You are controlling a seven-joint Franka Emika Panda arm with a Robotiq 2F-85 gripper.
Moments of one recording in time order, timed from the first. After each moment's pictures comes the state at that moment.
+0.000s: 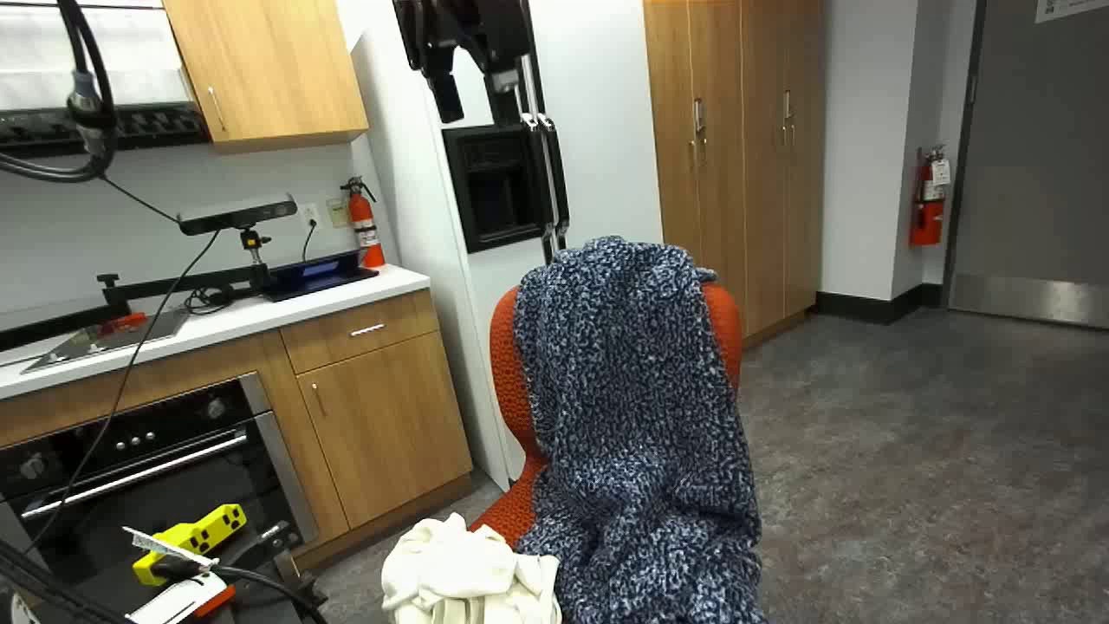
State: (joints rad) arm -0.04 -0.50 -0.26 -2.29 0.09 1.98 -0.17
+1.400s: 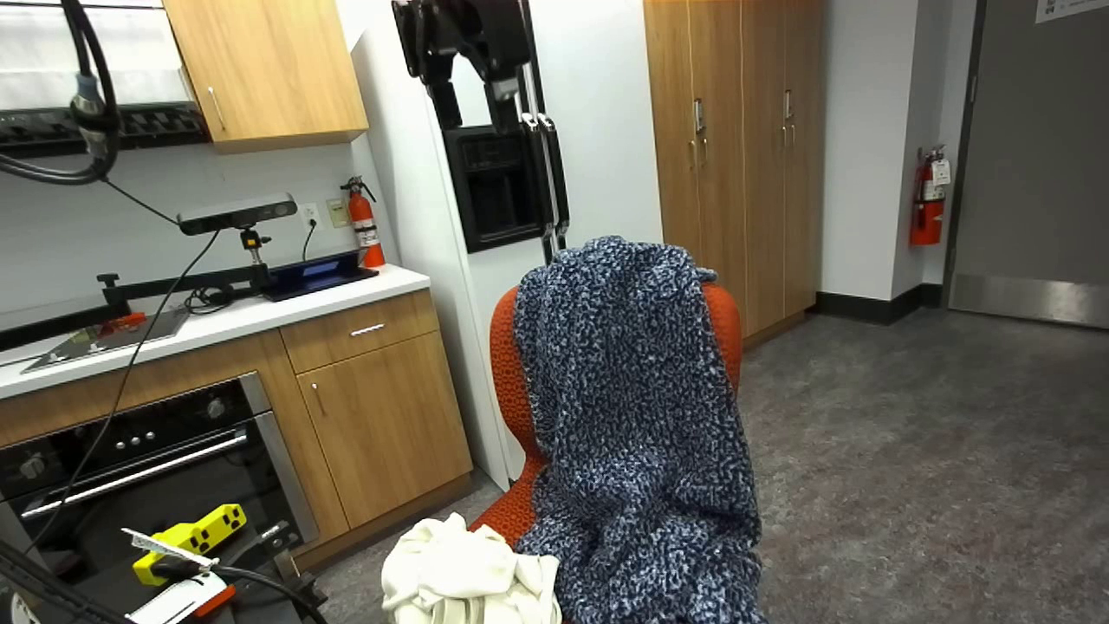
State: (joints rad) arm -0.05 -0.49 -0.26 -2.29 0.09 1.97 -0.19
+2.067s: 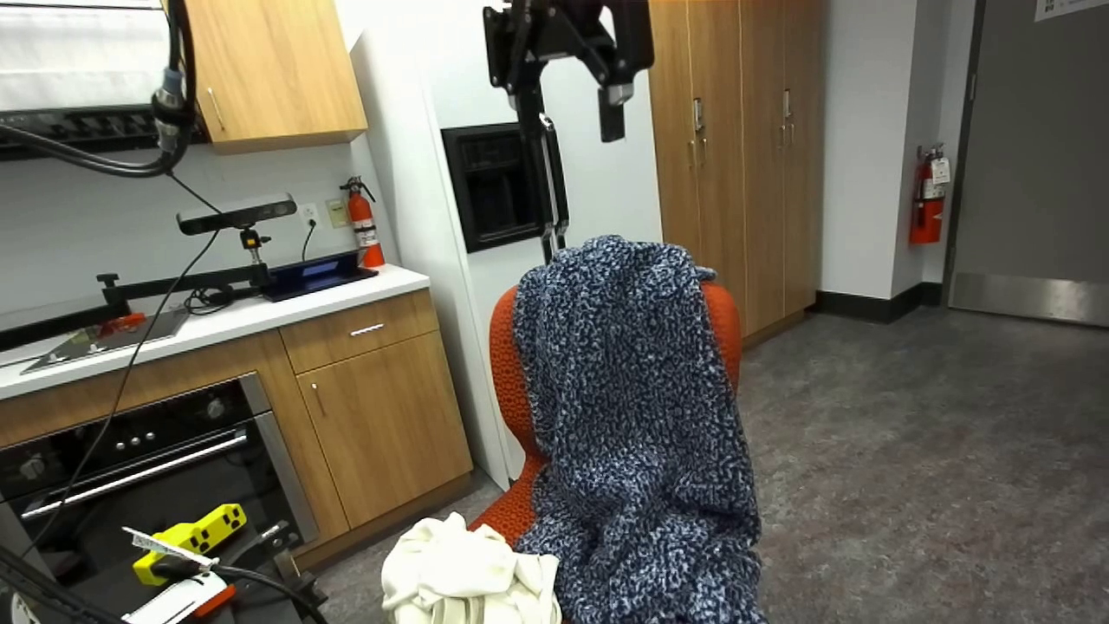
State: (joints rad) arm -0.05 -0.22 -0.35 -2.07 0.09 1.92 -0.40
